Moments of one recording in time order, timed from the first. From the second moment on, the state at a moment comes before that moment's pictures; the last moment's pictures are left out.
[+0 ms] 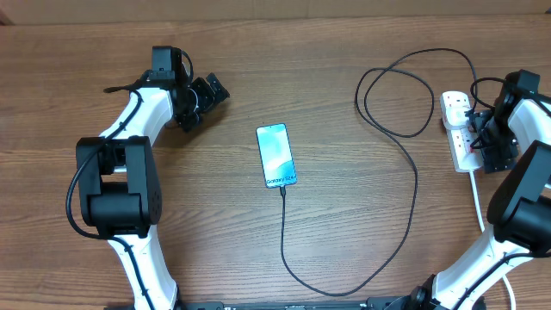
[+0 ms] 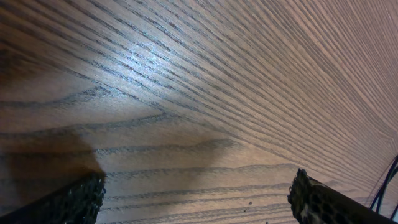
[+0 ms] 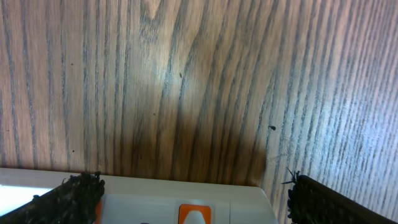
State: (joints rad) left arm -0.01 2.14 1.51 -0.50 0.35 -0.66; right arm -0.43 2.06 1.47 -0.83 0.20 1.02
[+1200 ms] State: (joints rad) left arm -0.01 2.14 1.51 -0.50 0.35 -0.66; right arm -0.45 2.06 1.46 -0.79 0.16 0.89
